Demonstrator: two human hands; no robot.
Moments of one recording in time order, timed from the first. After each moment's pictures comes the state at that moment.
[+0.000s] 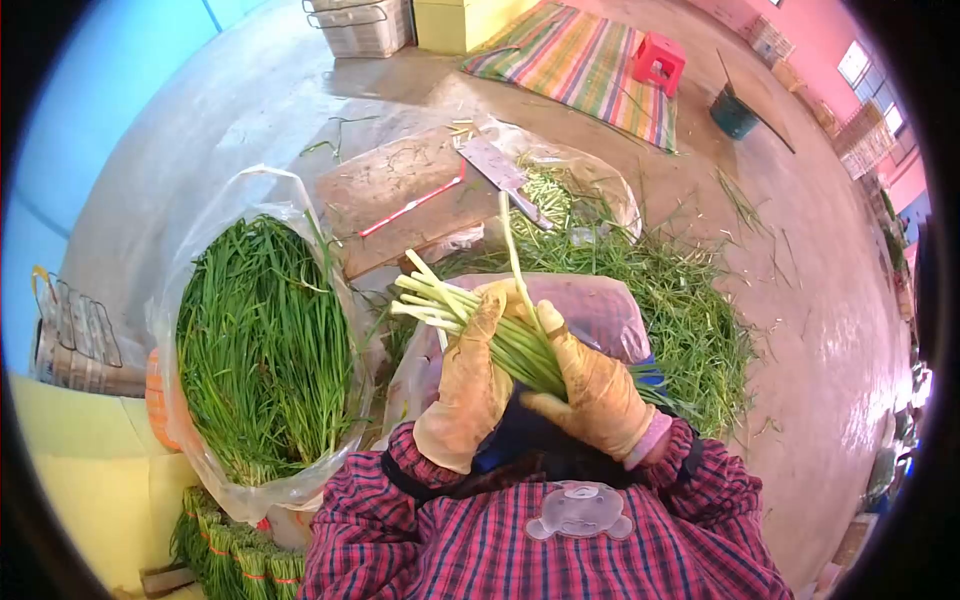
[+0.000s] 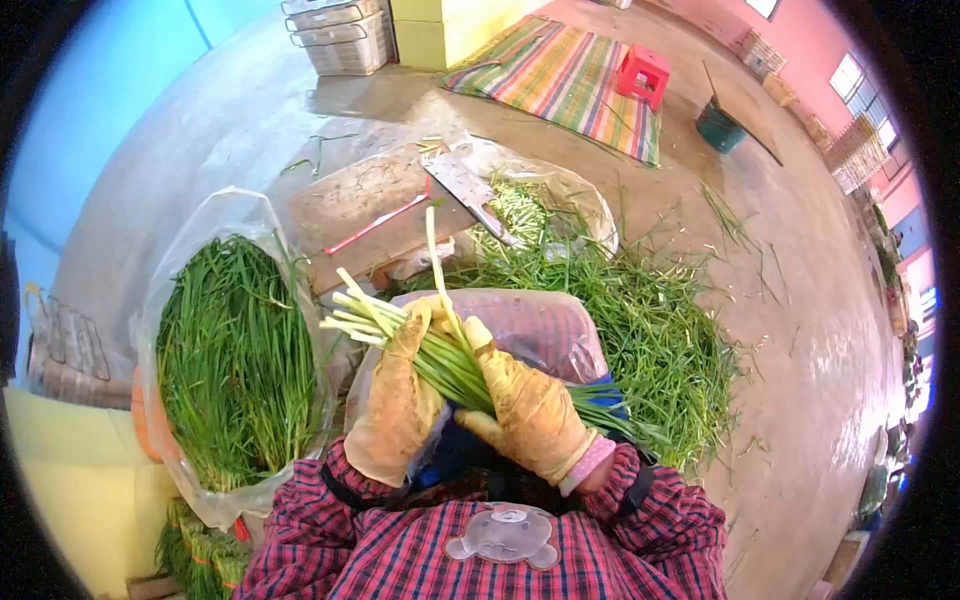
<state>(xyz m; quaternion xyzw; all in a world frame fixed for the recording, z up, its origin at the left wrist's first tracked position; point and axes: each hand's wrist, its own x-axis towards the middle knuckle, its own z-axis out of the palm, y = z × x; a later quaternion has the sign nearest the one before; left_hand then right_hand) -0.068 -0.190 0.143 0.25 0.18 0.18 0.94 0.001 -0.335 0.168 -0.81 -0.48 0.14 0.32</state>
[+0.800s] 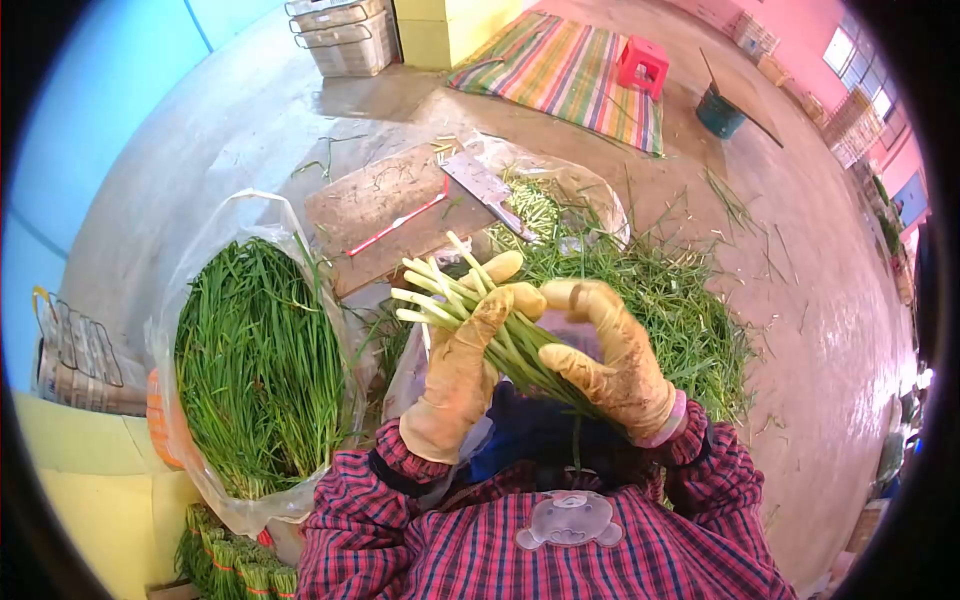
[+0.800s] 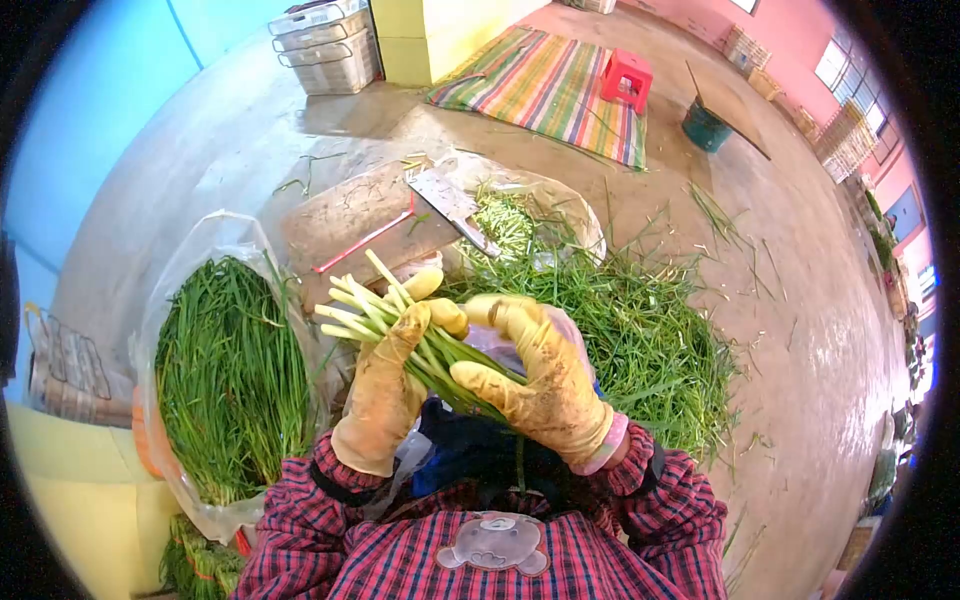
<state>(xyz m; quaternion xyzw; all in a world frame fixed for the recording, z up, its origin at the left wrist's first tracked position) -0.050 -0.187 0.159 0.34 0.06 0.17 0.92 0.036 -0.338 0.195 -0.74 -0.39 0.13 0.53</state>
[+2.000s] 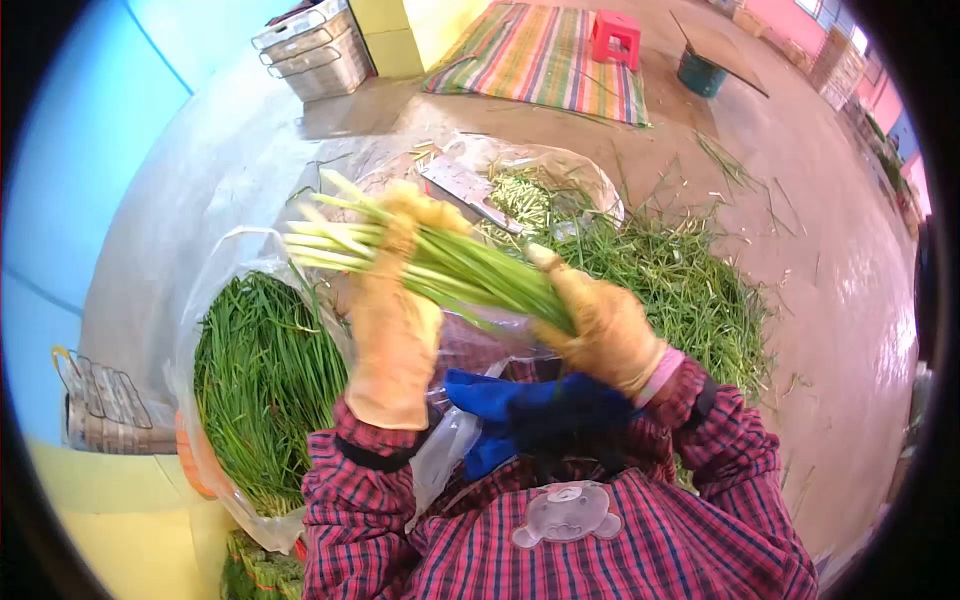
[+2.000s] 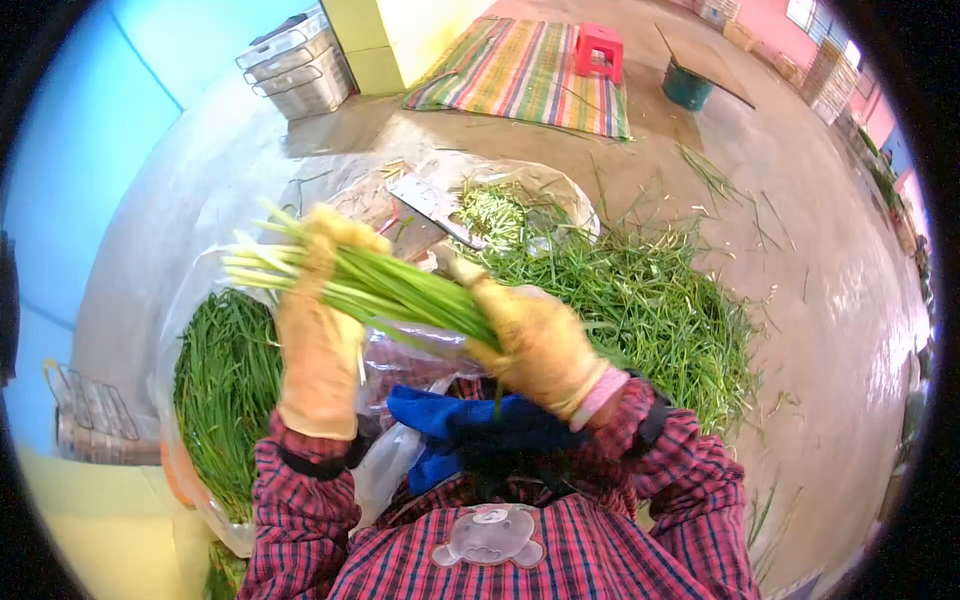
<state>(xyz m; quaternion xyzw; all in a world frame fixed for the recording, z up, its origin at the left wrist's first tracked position) -0.011 -0.150 0.202 0.36 0.06 0.28 0.89 0.060 -0.352 0.178 -0.81 -0.47 -0.01 0.34</state>
